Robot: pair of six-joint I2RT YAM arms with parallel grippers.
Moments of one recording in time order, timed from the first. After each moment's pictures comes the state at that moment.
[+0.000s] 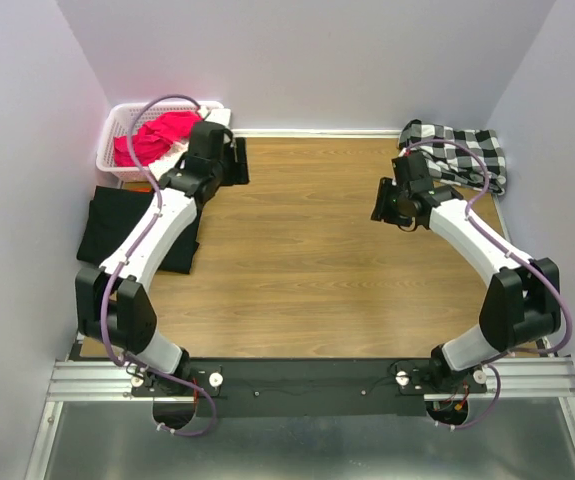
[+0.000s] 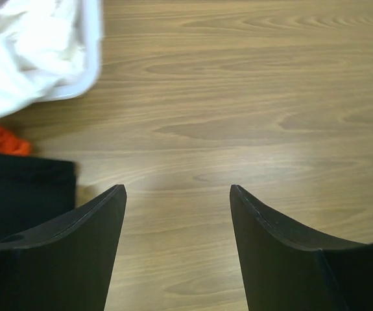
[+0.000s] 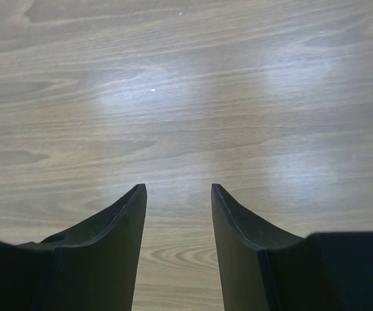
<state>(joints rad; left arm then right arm) -0.29 1.52 1.39 -0.43 -0.11 -0.25 0.30 1.55 1.20 -0.57 0.05 0.43</state>
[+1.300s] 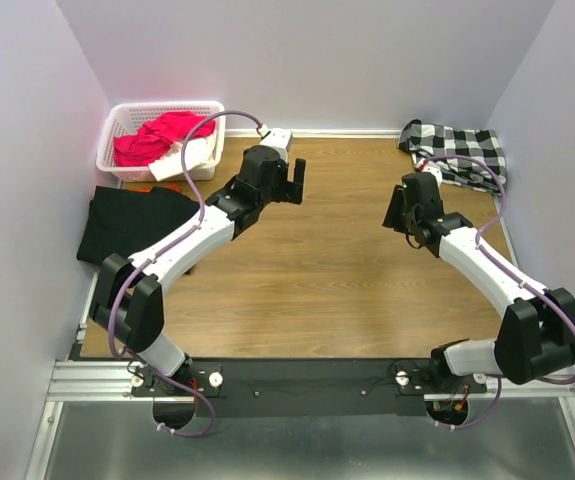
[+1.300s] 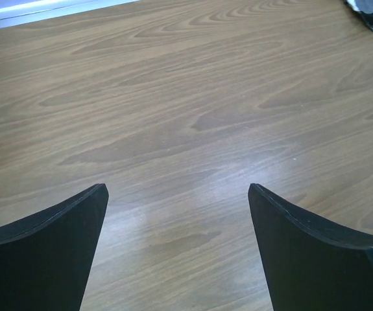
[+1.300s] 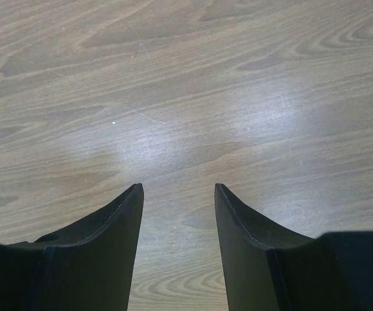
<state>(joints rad) -0.60 1.58 1.28 -0.13 -0.17 -0.21 0.30 1.35 0.95 -0.35 0.27 0.44</state>
